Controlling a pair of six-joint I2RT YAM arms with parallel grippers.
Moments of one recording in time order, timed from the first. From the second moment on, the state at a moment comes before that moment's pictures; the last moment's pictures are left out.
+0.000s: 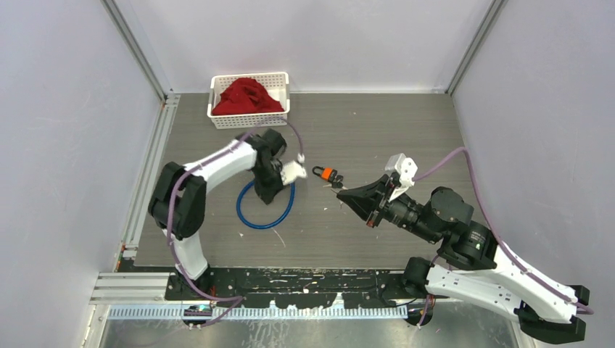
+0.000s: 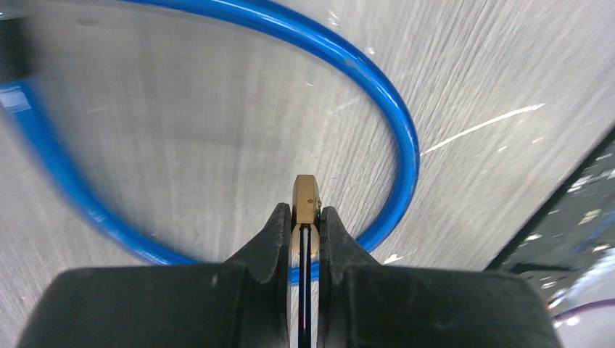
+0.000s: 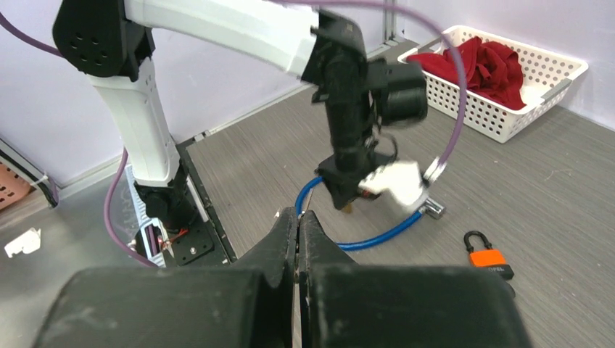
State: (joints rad) left arm -0.60 1.82 1.29 -0.96 0.19 0.78; right arm 1.05 0.56 0.90 -0.31 0.03 0.18
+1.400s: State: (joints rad) left arm -0.16 1.32 1.63 -1.31 1.52 0.67; right arm 0.83 1.06 0.97 0.38 -0.60 0.42
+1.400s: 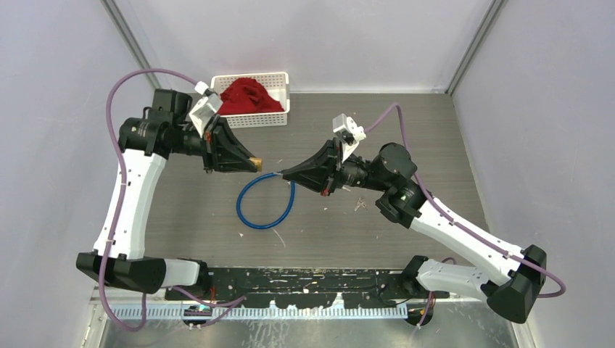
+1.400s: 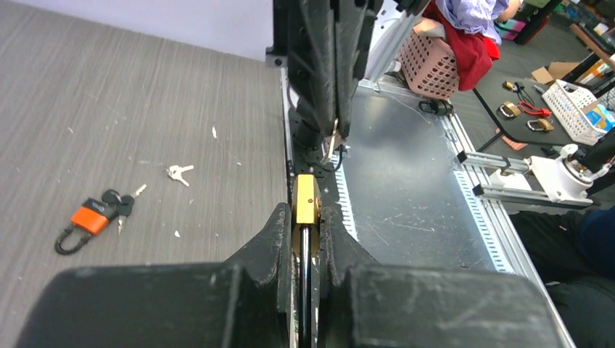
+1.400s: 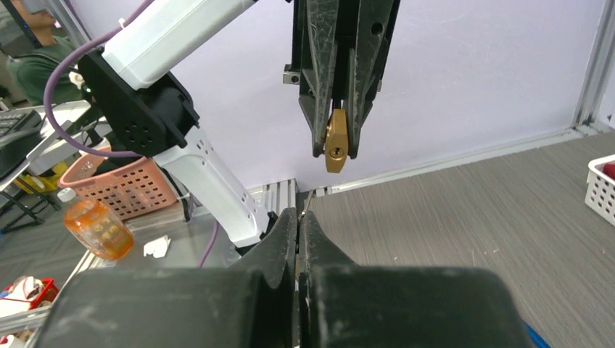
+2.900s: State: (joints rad) left arm -0.24 1.40 1.74 -1.38 1.53 0.73; right arm 0.80 1.12 0.96 0.53 -0.66 0.42
